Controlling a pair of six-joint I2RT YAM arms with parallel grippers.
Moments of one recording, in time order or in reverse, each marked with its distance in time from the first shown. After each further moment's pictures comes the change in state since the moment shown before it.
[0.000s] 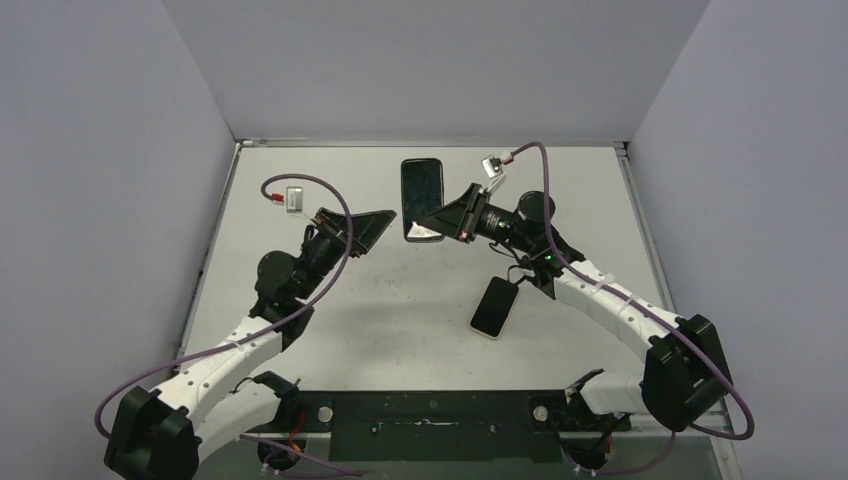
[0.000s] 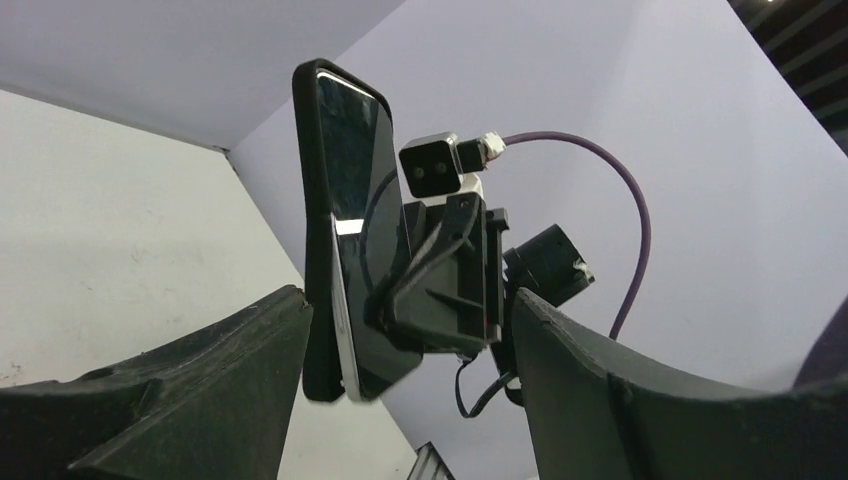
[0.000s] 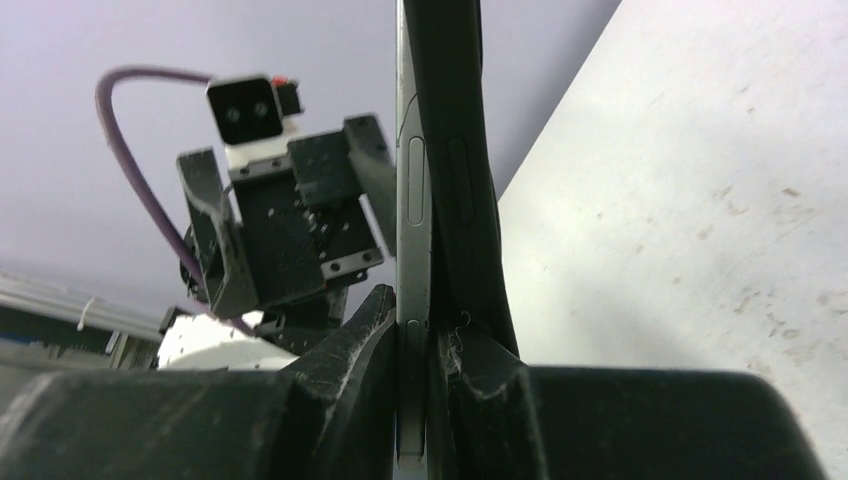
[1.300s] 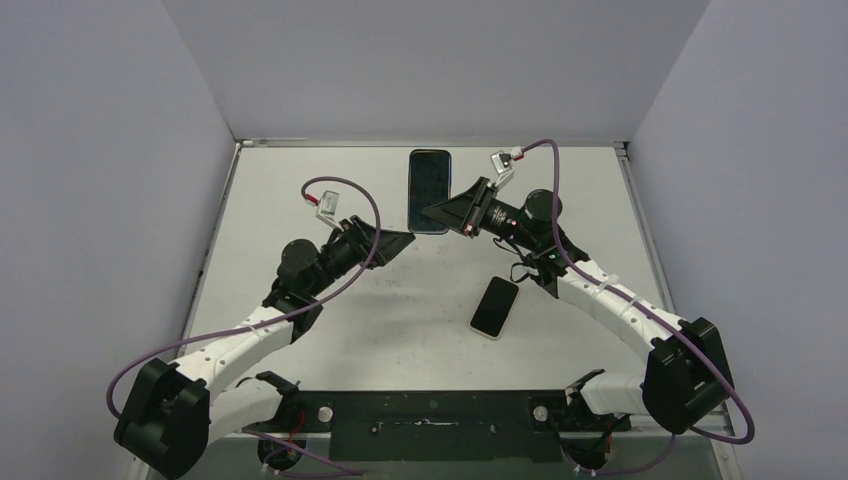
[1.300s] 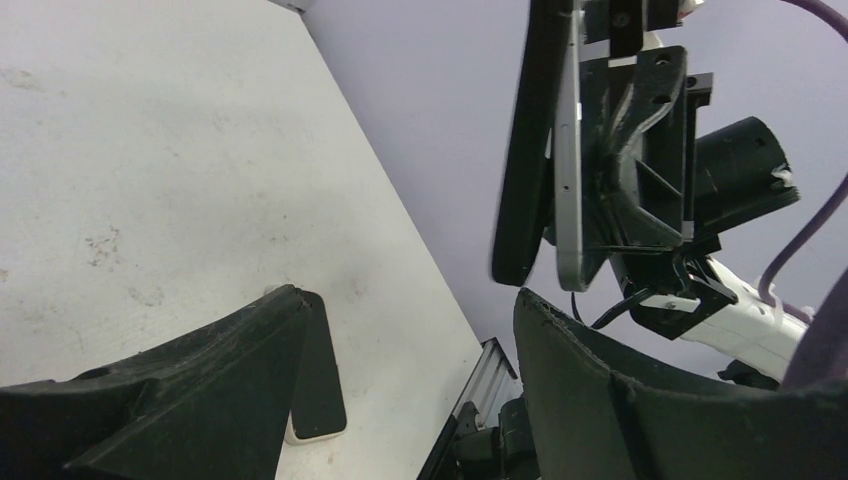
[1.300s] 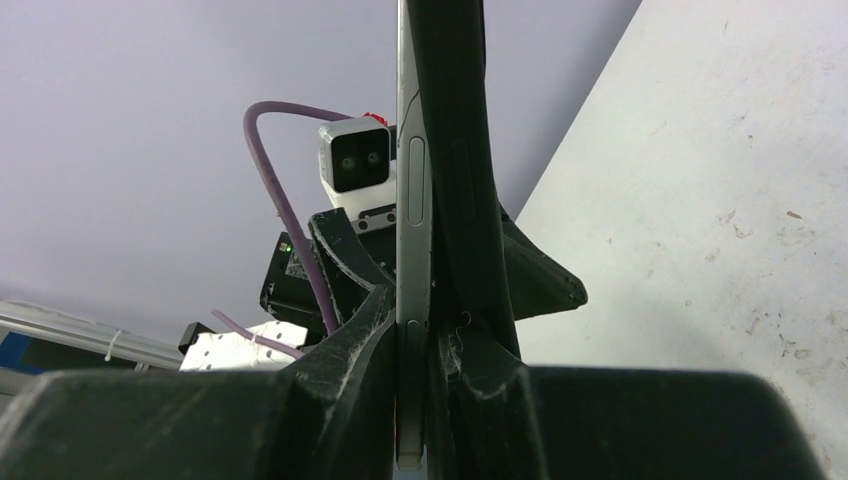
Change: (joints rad) left arm 0.008 0.103 -0.011 -0.164 0.133 0.131; right arm -0.045 -0.018 0.000 0.031 0.041 0.064
